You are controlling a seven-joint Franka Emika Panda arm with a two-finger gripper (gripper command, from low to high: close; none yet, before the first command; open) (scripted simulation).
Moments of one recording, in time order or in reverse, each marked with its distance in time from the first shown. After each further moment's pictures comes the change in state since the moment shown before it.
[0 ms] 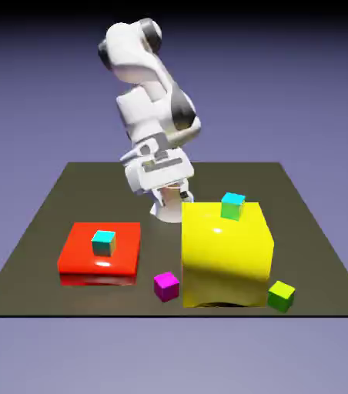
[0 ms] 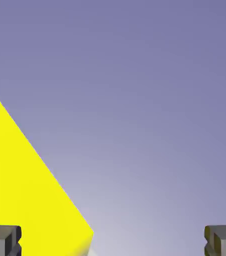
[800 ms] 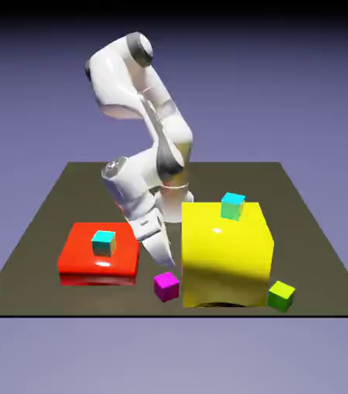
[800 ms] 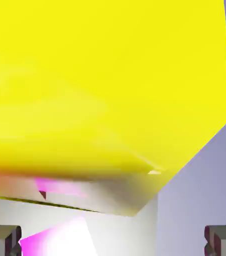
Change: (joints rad) arm 0.790 0.018 -0.870 0.204 -0.029 -0.267 -0.827
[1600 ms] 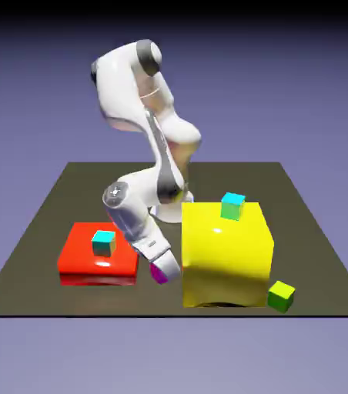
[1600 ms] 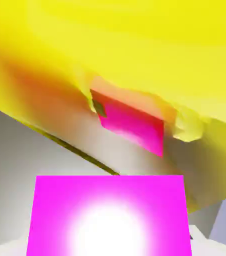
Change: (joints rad) arm 0.232 0.115 -0.179 0.150 0.078 -0.193 -0.350
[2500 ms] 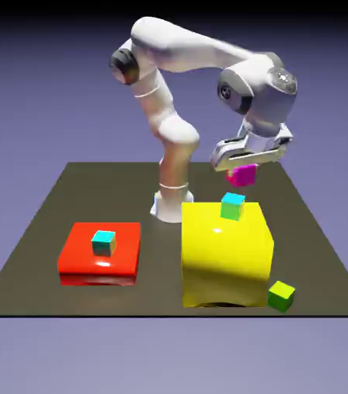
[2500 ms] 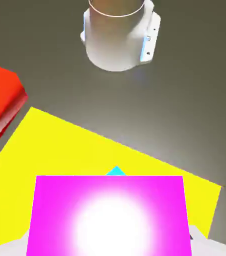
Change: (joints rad) arm -0.082 -0.130 0.851 0.200 -0.414 -0.837 -0.516
